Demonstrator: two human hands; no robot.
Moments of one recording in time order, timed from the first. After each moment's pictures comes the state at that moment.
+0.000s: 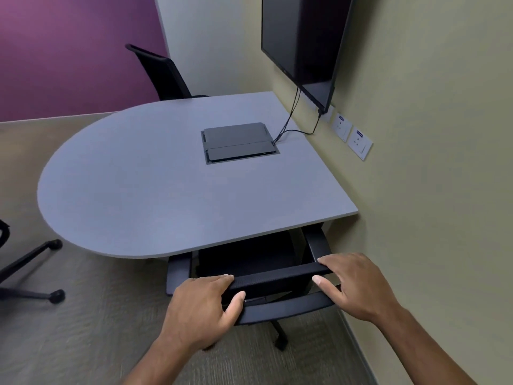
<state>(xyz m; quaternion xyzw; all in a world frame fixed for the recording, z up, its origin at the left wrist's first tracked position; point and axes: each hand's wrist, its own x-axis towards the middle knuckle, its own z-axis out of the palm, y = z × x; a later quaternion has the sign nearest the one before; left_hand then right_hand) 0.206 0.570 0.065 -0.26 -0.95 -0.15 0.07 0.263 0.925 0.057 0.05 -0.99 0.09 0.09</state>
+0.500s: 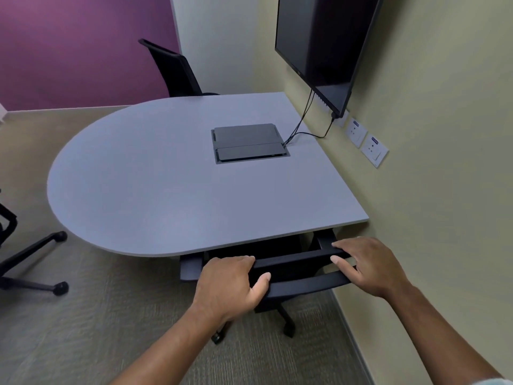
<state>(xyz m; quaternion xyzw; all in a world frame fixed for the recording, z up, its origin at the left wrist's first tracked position) 0.155 0.598 0.060 -0.26 -0.96 -0.13 0.03 0.200 0.957 0.056 0.06 -0.99 0.06 0.11</state>
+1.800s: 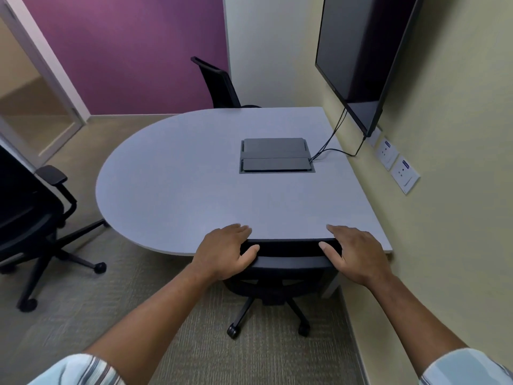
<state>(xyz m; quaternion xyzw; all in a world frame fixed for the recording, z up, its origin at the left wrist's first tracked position) 0.075 0.638 0.061 -0.23 -0.97 -0.11 0.04 0.106 0.992 0.056 0.08 -0.99 0.11 0.09</state>
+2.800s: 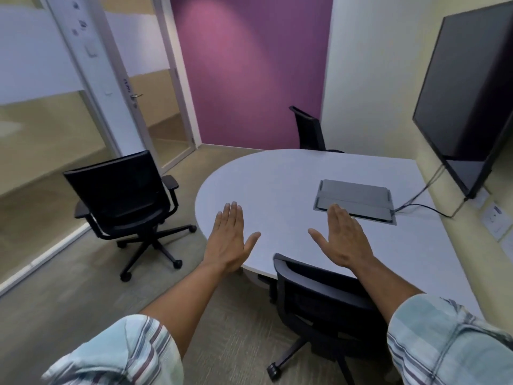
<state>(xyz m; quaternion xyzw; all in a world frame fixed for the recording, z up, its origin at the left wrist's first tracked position) 0.111 0.517 0.106 0.05 -0.99 -0.04 0.10 0.020 0.827 0.122 0.19 -0.97 0.13 0.03</state>
